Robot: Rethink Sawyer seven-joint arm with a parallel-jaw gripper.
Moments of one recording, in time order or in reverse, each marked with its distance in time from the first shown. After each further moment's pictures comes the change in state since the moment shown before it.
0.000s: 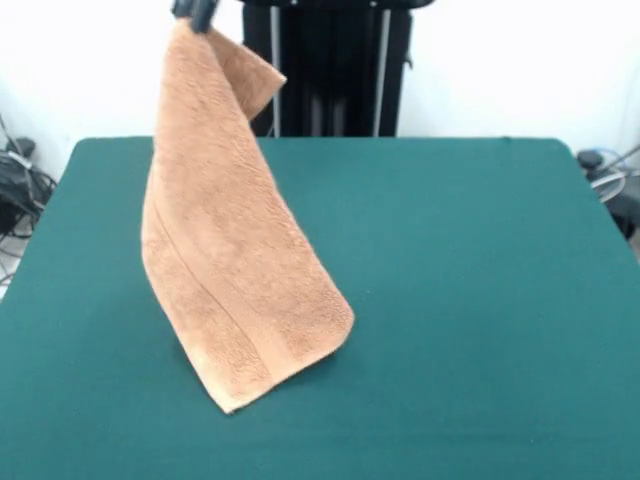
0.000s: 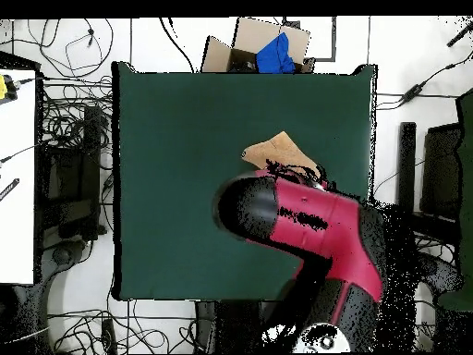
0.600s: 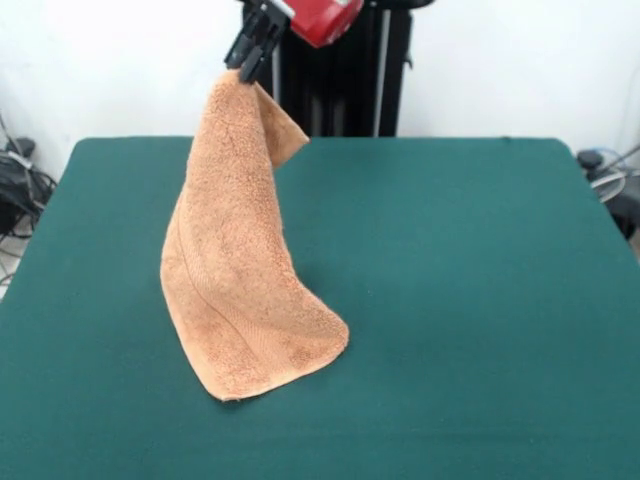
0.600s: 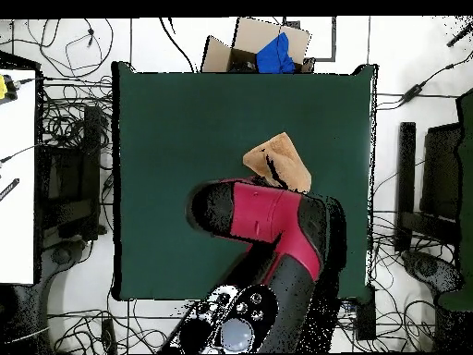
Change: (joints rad) arm 0.152 0.179 -0.135 -0.002 0.034 -0.001 0.237
